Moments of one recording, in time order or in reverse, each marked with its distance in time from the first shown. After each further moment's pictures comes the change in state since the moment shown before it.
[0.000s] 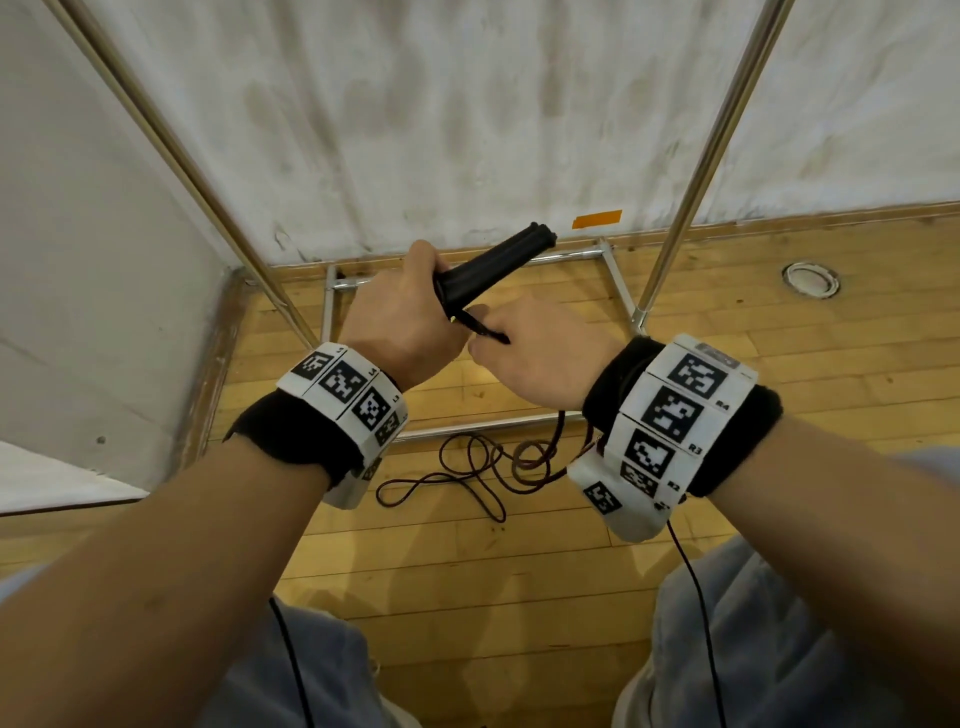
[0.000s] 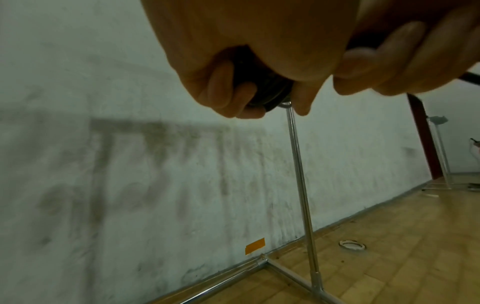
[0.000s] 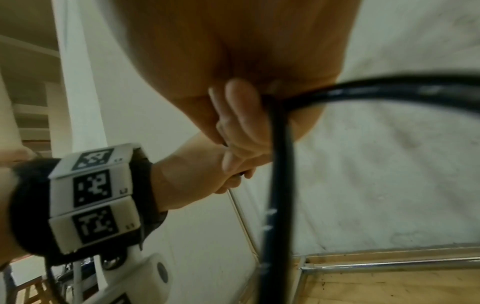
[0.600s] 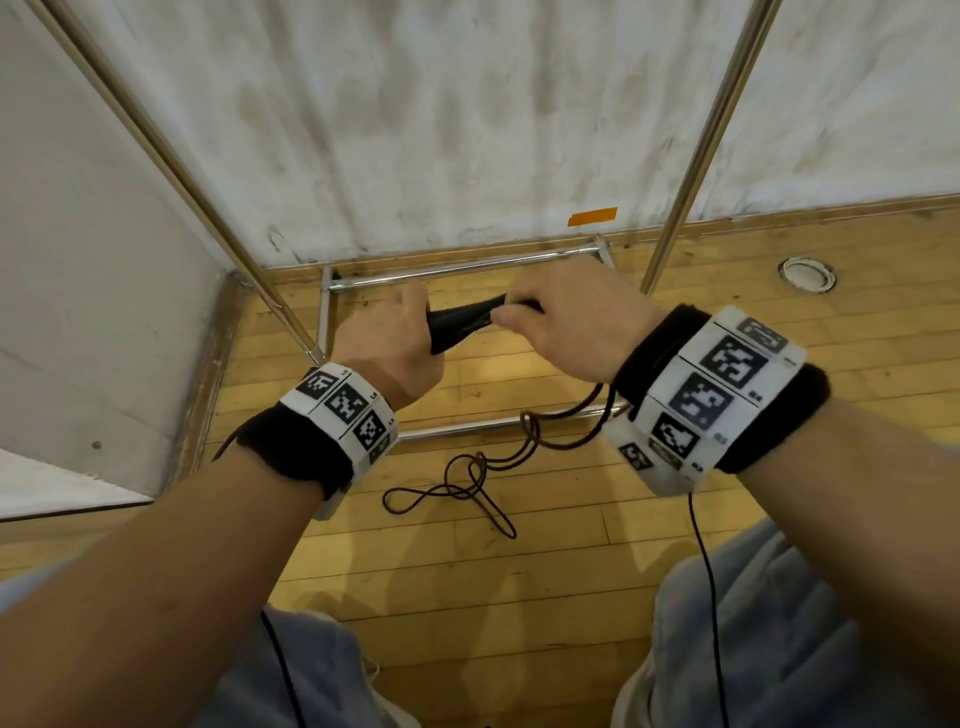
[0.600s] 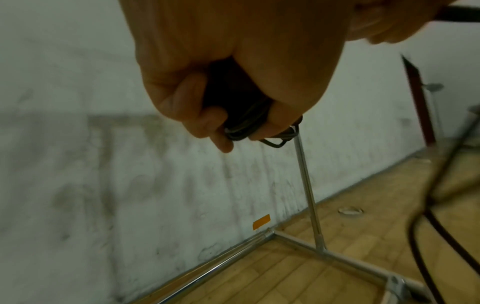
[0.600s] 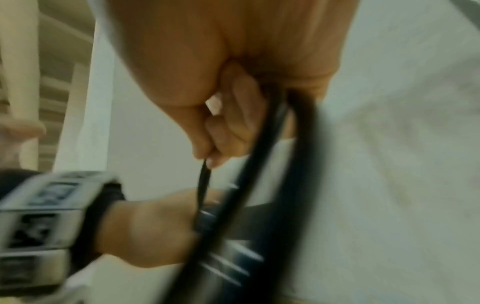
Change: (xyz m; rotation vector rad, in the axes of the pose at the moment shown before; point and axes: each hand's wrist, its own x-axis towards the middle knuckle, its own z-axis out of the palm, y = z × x) left_hand -0.003 -0.016 0.019 0.340 -0.156 -0.004; right_hand -0.003 0.020 -0.025 -0.251 0.131 -0.090
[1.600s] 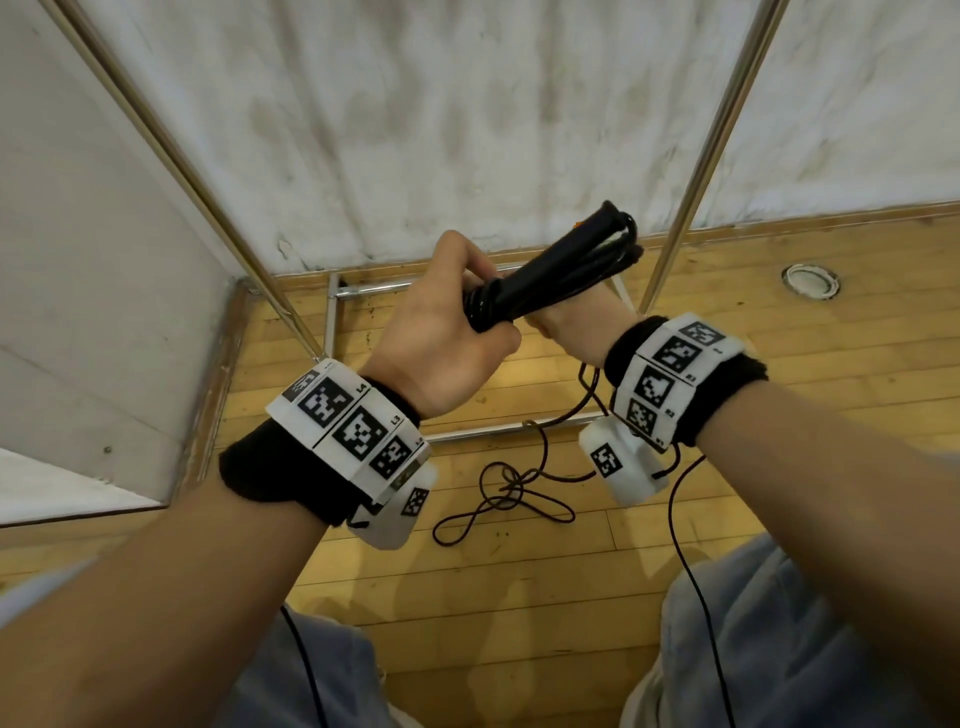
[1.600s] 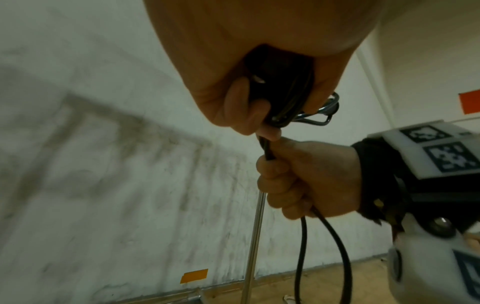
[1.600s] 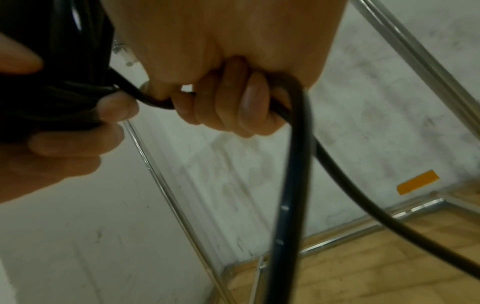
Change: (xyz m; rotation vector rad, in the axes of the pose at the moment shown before) left_hand -0.036 0.040 -0.052 -0.916 0.067 0.226; right_hand 0.027 0.027 0.029 0.421 0.077 0.188
